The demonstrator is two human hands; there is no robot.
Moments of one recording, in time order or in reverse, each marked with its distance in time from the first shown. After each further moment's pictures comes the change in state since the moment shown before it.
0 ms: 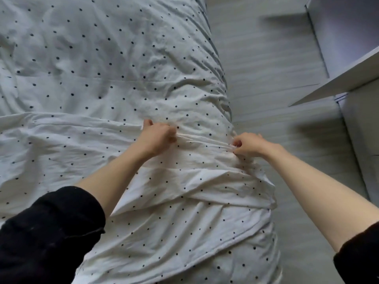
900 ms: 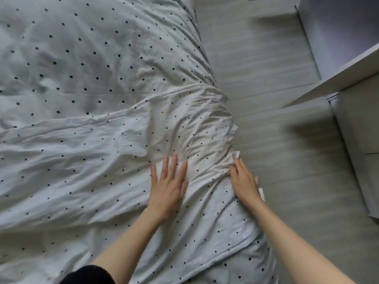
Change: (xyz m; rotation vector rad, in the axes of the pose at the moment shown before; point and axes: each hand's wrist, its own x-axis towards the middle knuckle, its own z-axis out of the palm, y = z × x) left_hand -0.051 0.058 0.080 0.033 -0.097 -0.093; right_hand -0.025 0.006 0.097 0.597 0.284 0.231
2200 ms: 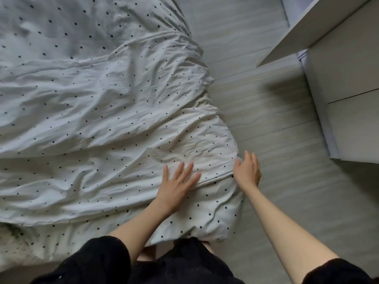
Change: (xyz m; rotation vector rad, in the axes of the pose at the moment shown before) left_hand -0.171 0.068 0.058 0.123 -0.258 0.397; right_hand -0.182 0.073 0.004 0.007 0.271 0.357
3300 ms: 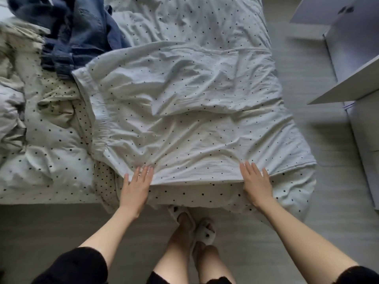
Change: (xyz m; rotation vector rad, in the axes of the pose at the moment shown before) left_hand -0.279 -0.165 0.187 -0.061 0.237 -0.659; right_hand -0.204 -0.033 0.130 -0.908 -0.077 -0.753
